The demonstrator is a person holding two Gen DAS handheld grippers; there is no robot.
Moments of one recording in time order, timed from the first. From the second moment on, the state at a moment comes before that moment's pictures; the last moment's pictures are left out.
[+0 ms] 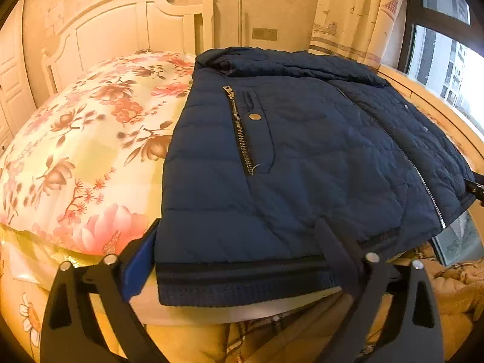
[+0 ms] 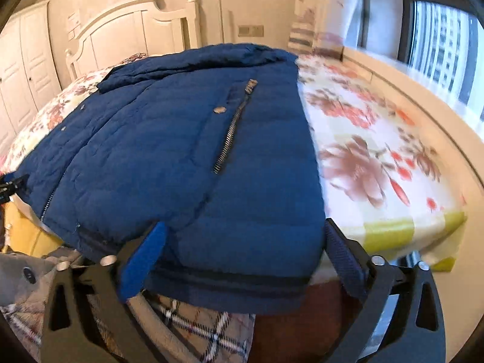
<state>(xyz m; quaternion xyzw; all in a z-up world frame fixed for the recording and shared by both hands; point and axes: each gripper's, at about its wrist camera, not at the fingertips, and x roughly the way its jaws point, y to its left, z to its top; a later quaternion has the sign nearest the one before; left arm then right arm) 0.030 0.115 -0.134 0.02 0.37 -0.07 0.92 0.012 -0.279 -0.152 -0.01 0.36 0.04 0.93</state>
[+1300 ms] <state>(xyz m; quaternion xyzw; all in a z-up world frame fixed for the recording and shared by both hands) 0.284 0.151 0.047 -0.13 0.35 -0.06 0.92 0.257 -0.290 0.024 0.10 0.34 0.09 0.93</state>
